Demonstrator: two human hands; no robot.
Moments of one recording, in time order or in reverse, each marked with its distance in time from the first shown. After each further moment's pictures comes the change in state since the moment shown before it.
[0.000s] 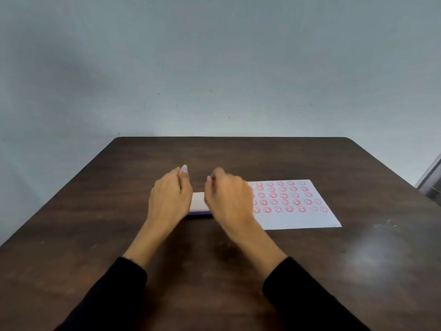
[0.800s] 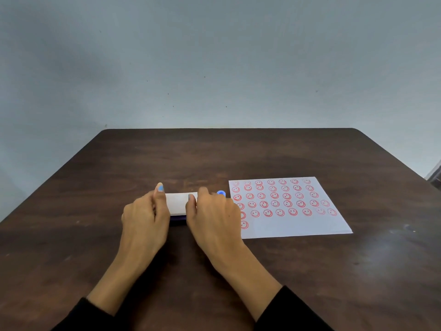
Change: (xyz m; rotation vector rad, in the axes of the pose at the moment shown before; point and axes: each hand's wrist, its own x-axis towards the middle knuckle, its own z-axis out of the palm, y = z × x) left_hand -0.023 -0.032 0.009 0.023 0.076 -0.070; right_hand -0.015 0.005 0.033 0.018 -0.121 -0.070
